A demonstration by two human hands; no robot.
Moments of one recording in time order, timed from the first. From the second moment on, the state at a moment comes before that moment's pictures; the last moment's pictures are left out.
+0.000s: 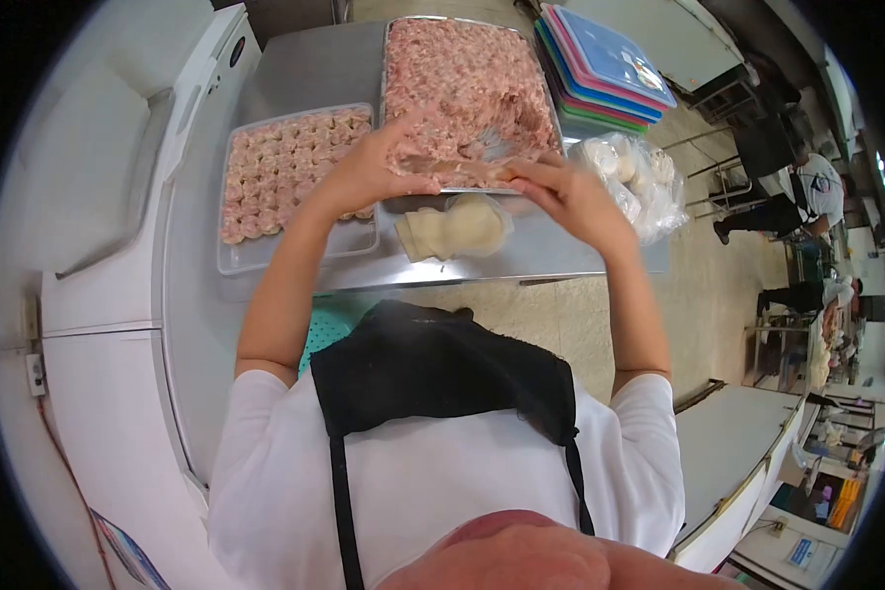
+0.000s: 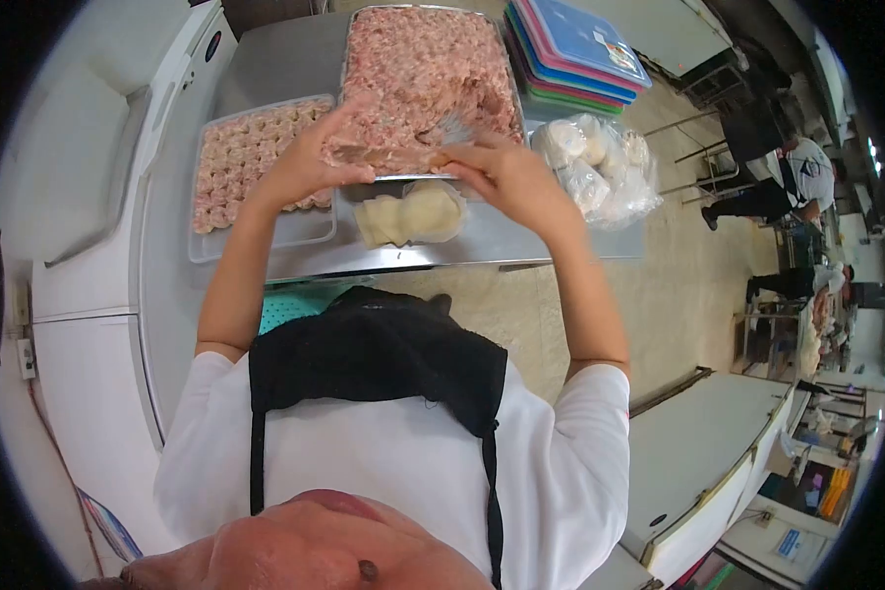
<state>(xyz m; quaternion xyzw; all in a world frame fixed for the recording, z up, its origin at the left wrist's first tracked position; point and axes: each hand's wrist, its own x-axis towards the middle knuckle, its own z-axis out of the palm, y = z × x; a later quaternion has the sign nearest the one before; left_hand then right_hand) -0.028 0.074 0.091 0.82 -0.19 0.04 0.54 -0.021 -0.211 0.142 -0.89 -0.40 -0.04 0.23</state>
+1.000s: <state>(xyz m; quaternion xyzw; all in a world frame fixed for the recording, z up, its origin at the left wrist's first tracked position) -0.037 0.117 0.092 0.82 -0.18 -0.07 0.54 -0.065 -0.149 0.131 -0.92 -0.34 -0.16 0.15</state>
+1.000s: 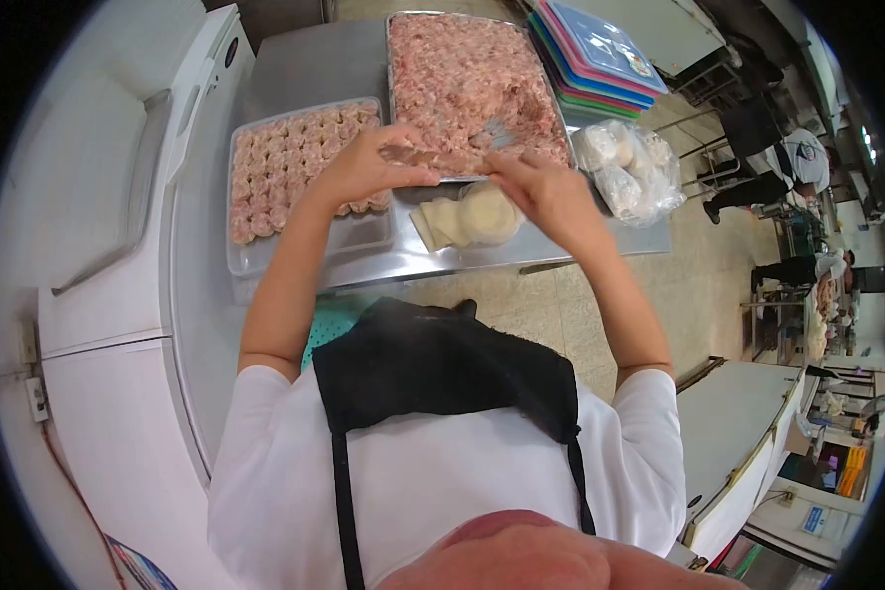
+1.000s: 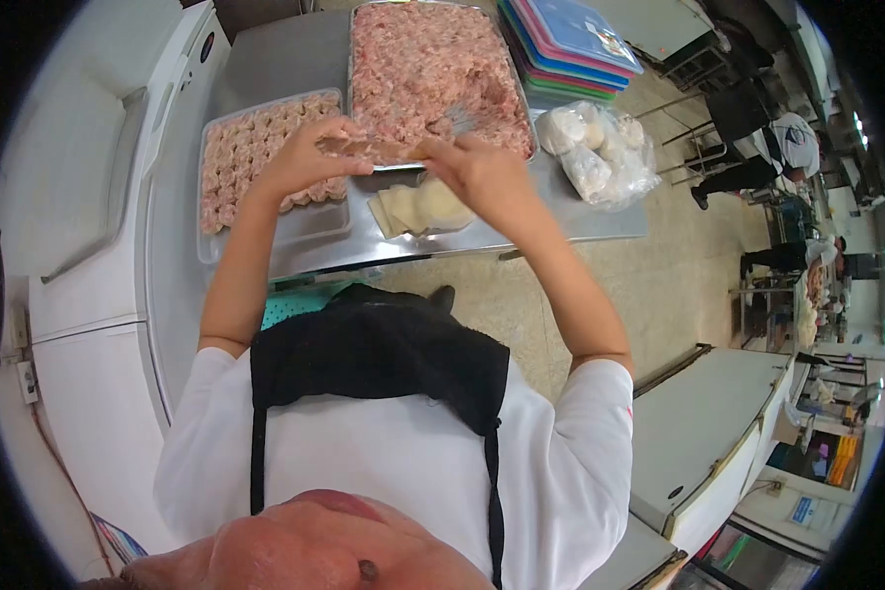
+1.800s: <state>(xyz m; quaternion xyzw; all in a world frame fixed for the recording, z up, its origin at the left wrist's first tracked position) -0.079 0.154 -0.034 0.92 -0.10 -0.03 0.38 -0.113 -0.218 0.055 -0.82 0.01 0.03 0.58</state>
